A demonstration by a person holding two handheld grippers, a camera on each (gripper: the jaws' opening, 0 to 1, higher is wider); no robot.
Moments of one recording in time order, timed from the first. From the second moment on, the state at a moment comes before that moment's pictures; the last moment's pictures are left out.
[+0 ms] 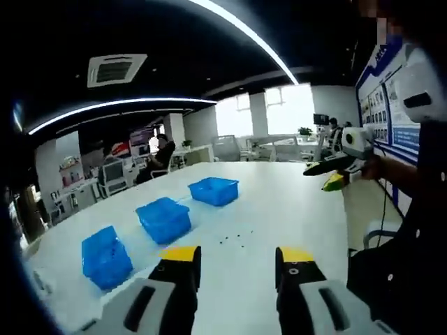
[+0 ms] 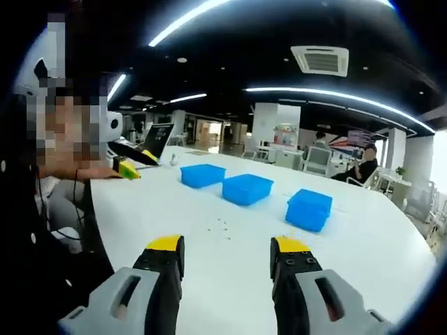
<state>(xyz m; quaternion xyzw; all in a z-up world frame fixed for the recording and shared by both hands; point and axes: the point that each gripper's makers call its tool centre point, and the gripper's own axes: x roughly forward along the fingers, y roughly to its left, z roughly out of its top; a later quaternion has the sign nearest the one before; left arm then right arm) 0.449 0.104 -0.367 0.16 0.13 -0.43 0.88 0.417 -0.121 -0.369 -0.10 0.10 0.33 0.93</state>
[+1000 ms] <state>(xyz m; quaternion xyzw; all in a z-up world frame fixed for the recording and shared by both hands) 0.502 0.007 -0.461 0.46 0.29 -0.62 0.57 0.414 -0.147 -0.402 -0.10 0.15 0.32 0.93</state>
